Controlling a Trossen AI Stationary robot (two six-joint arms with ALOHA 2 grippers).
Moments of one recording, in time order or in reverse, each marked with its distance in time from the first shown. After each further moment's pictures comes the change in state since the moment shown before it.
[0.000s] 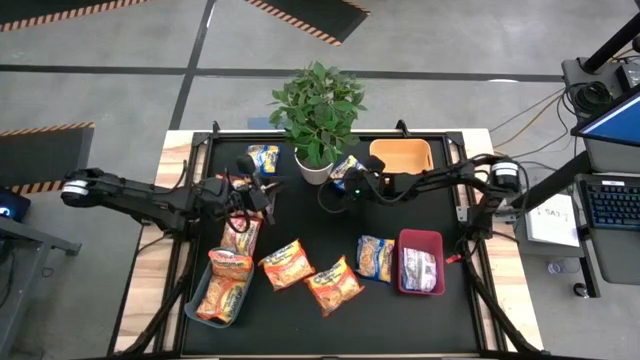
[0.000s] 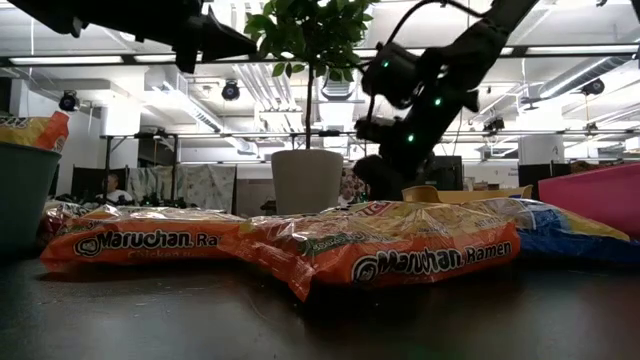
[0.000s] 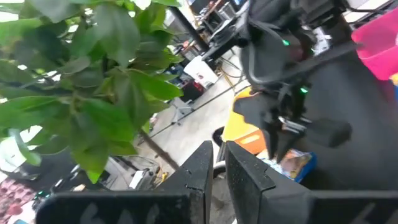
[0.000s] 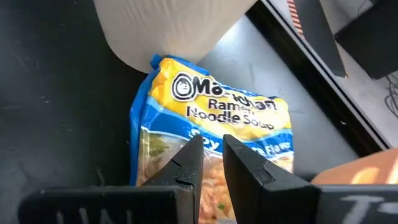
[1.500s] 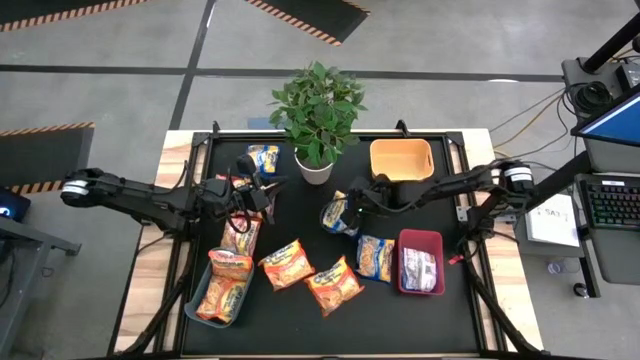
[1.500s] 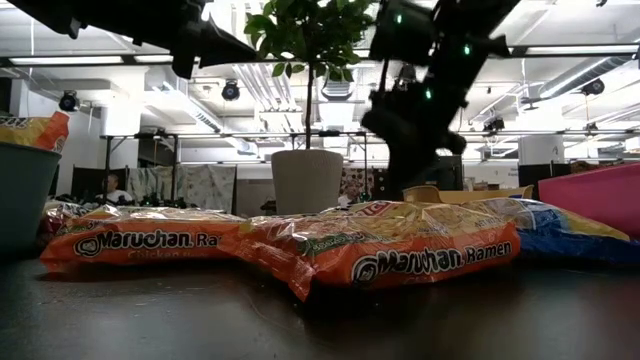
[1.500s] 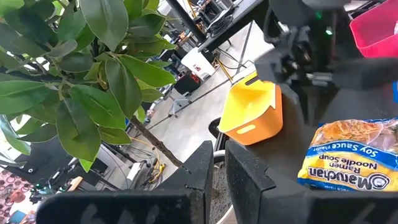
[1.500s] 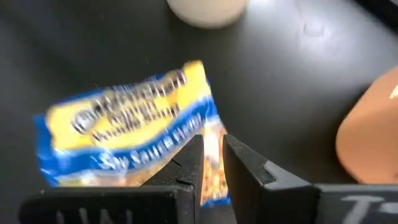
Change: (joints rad) left arm -0.002 0.002 0.000 -0.045 -0.011 -0.027; right arm 0.162 -0.100 0.082 -0.387 -0.104 0.488
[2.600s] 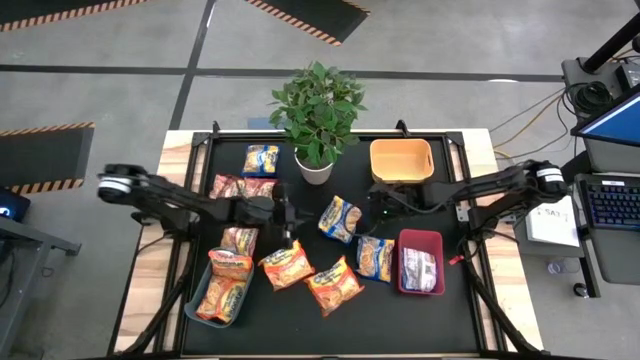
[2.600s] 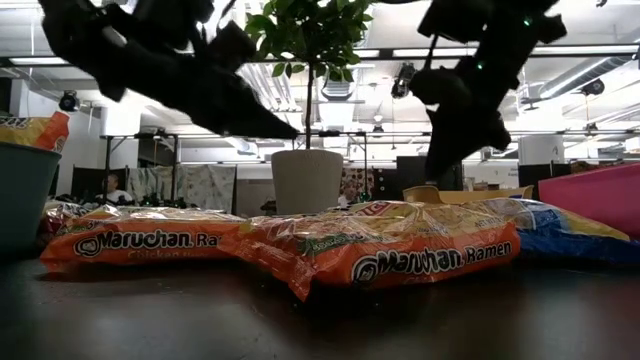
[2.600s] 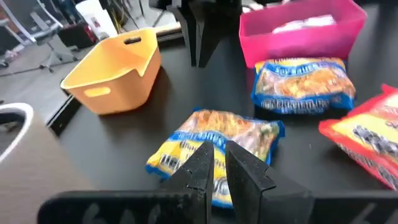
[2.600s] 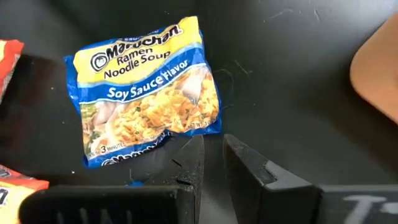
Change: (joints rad) left arm -0.001 0.484 0.000 0.233 0.324 -0.524; right arm 0.034 -0.265 -0.180 -0.026 -0.167 0.120
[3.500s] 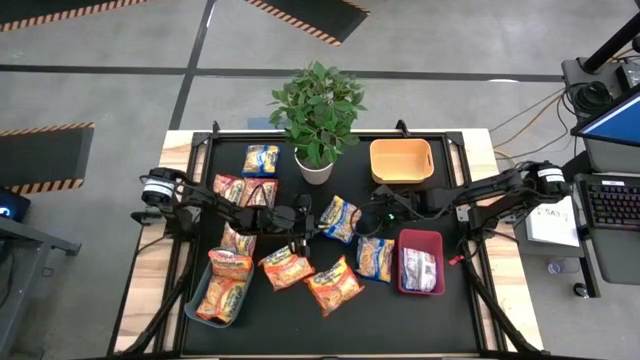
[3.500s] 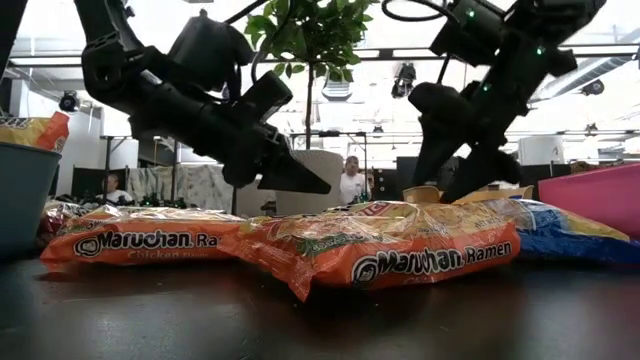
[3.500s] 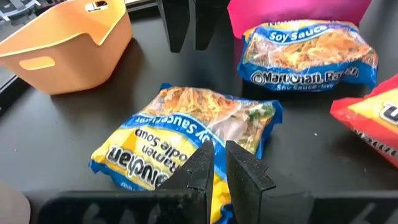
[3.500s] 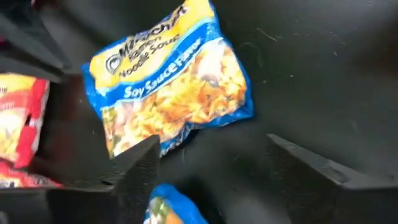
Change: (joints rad) left arm -0.007 0.319 0.097 0.144 0.025 -0.035; right arm -0.014 -0.001 -0.166 0.276 -0.096 0.194
